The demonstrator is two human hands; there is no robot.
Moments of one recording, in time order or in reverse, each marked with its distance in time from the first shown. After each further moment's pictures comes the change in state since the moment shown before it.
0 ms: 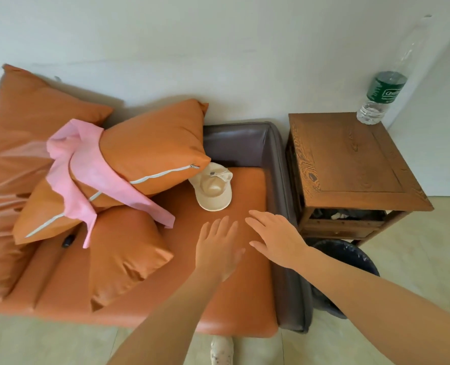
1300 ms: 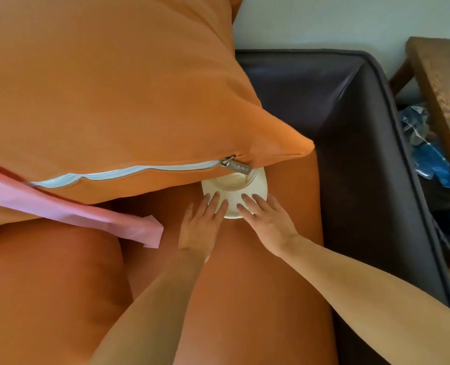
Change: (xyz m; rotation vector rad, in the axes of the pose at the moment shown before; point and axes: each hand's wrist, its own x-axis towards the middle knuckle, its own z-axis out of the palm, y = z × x) left_hand 0.201 -0.189 0.245 0.173 -0.300 -0.020; right_hand 0.248 0.063 0.261 -0.334 -0.370 -0.077
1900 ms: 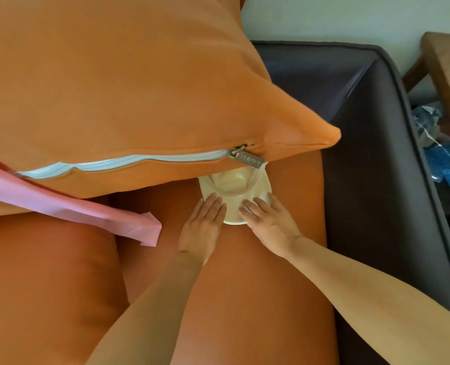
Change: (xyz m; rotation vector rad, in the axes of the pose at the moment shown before) left_hand 0.004 -0.002 0.028 -0.124 0.323 0.114; right_hand 0.011 0.004 0.040 0.006 0.343 -0.061
